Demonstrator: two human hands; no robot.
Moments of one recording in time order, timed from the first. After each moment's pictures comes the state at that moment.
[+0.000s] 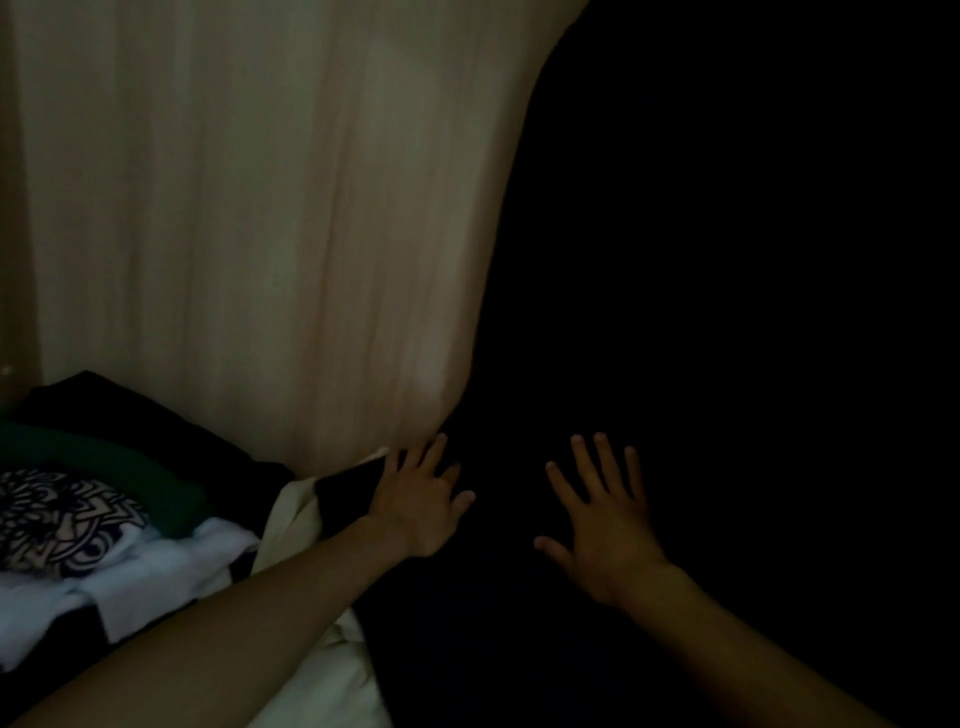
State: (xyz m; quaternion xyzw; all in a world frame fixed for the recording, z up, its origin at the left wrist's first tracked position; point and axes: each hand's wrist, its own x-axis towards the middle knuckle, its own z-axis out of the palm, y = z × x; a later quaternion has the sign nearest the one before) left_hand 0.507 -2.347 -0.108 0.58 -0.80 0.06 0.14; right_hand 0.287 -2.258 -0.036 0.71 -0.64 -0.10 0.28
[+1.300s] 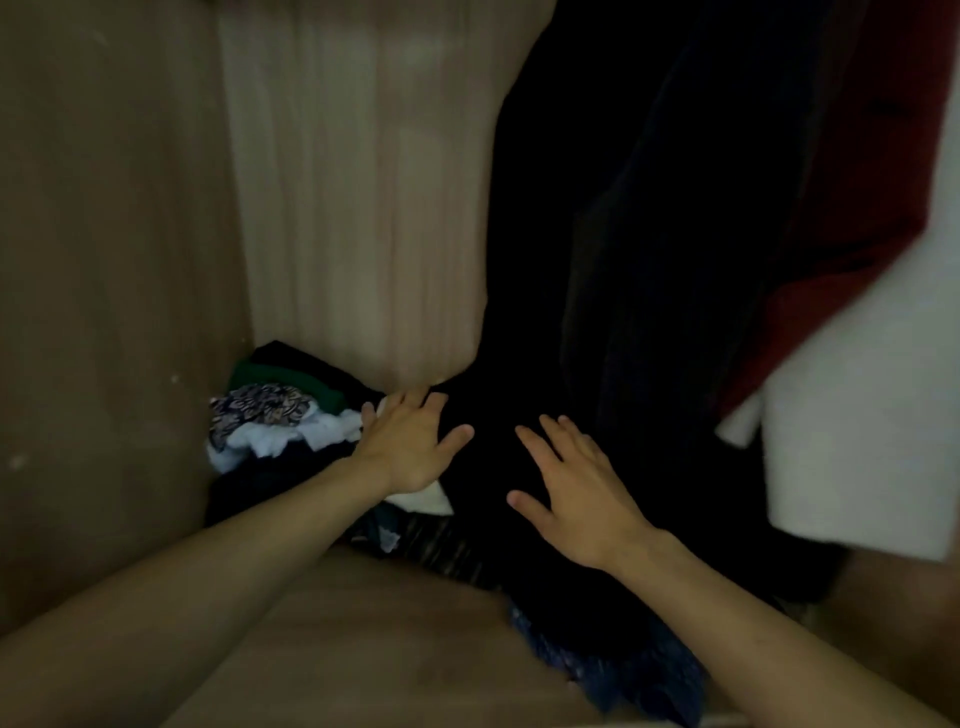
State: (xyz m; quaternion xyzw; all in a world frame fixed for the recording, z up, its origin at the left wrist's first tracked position) left_hand 0.512 -2.021 -0.031 0.65 -0.74 0.04 0.20; right_hand 0.279 -1.996 -0.054 0.85 -0.48 0.18 0.07
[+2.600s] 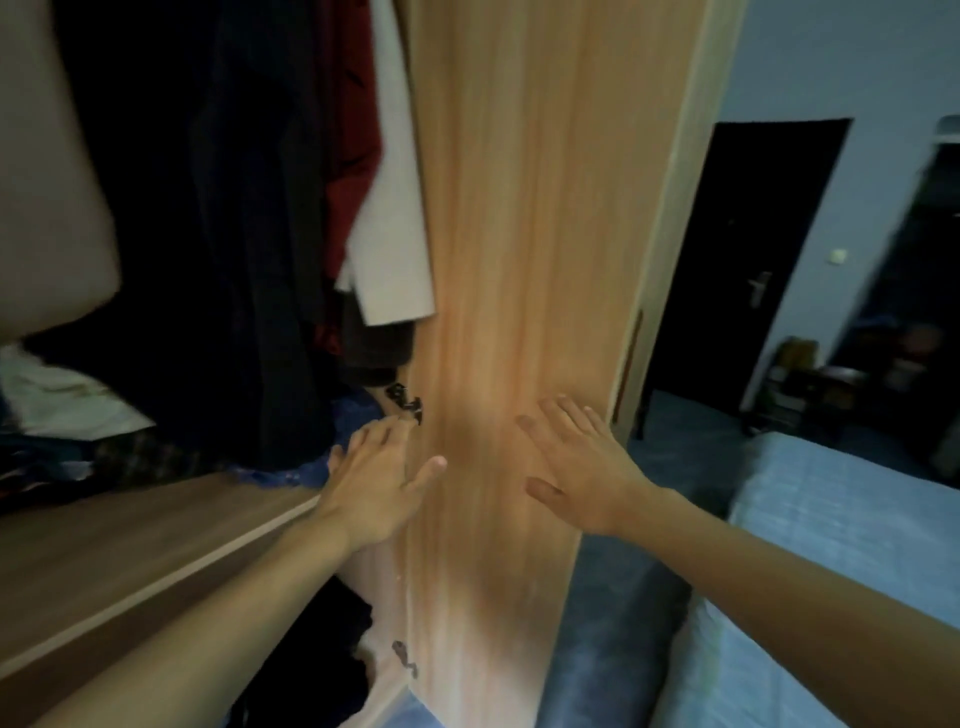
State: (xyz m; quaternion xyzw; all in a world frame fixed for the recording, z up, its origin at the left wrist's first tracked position) left_hand 0.309 -1.704 -0.103 0.38 -0.89 -0.13 0.21; right_hand 0.096 -1.558 -0.076 0.64 -0.75 0.02 0.14
